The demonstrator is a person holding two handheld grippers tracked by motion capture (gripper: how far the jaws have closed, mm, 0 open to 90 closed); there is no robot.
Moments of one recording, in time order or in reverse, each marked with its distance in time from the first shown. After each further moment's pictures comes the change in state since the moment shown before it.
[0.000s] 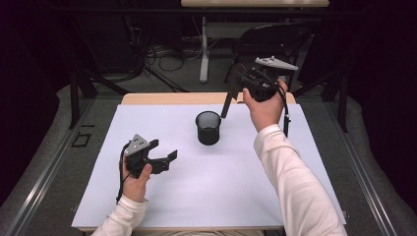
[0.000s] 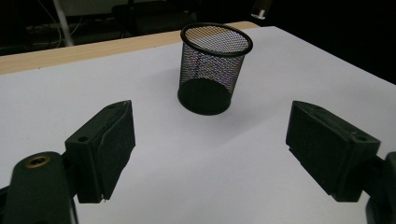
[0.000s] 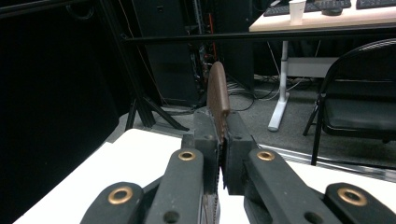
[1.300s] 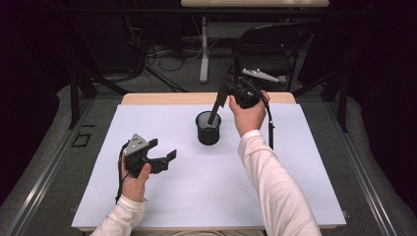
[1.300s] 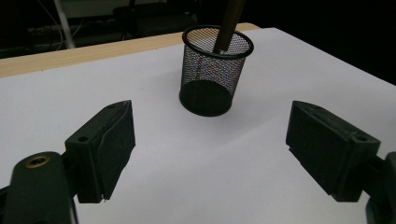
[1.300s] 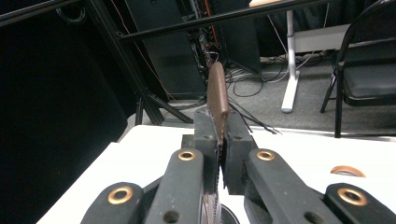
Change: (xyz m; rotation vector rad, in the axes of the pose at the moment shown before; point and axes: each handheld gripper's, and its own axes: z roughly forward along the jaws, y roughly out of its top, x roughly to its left) left arm 0.001 0.002 -0.002 -0.005 0.002 0.005; right arm 0.005 -0.043 0.044 0.029 0.003 0.135
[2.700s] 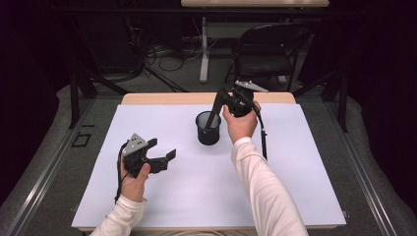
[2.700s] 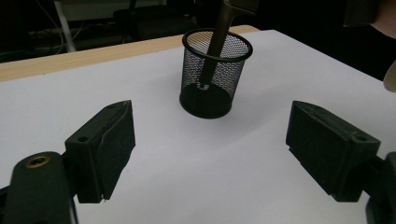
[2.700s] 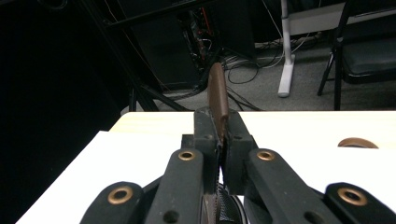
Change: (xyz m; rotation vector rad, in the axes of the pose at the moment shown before) left arm 0.000 0.001 -0.002 -0.008 0.000 0.005; right arm -0.004 -0.038 0.025 0.038 -0.034 0.028
